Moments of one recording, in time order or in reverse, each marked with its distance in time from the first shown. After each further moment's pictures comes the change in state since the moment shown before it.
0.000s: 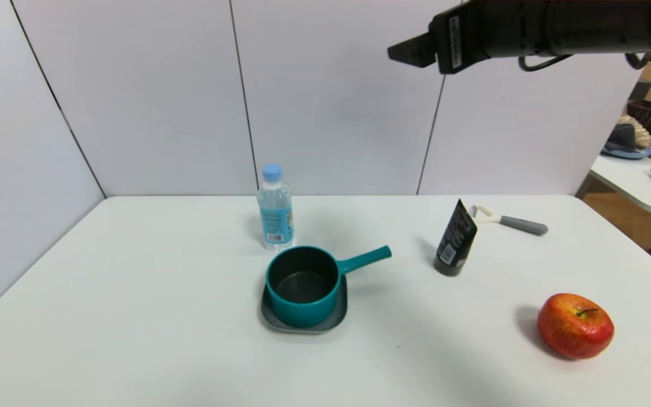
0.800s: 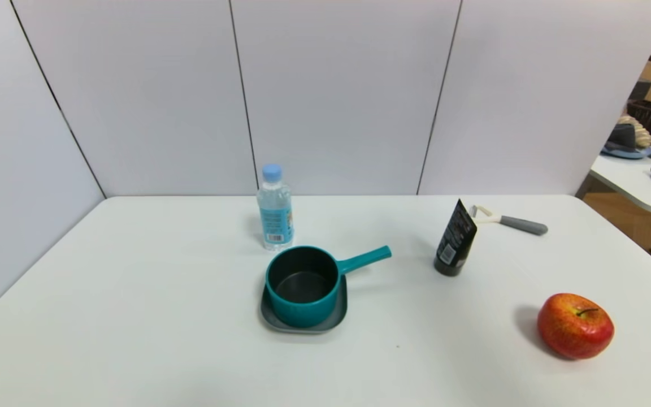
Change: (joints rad) left arm 0.000 0.000 0.000 0.000 0.000 0.000; right arm -0.406 -0.345 0.194 -0.157 0.182 -0.045
